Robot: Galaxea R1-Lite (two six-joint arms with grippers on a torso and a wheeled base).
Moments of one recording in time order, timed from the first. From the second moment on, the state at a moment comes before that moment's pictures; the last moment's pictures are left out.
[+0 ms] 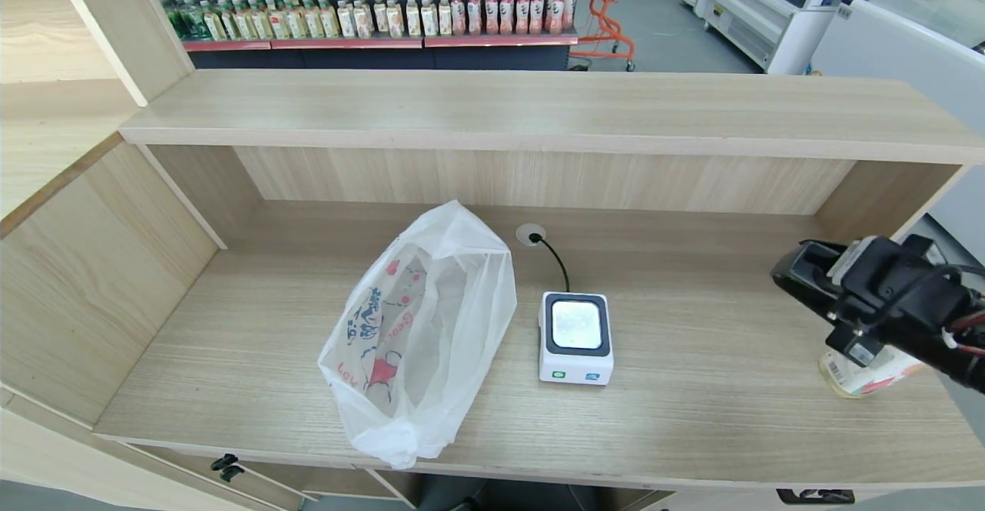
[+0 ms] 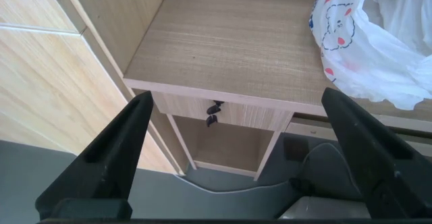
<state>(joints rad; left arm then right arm) 0.00 0.00 0.00 0.05 0.13 0.00 0.15 1.35 -0.43 -0.82 0.16 -1.04</state>
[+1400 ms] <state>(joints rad) 0.00 0.00 0.00 0.05 0.13 0.00 0.55 1.43 -0.47 -0.42 1.10 -2.80</state>
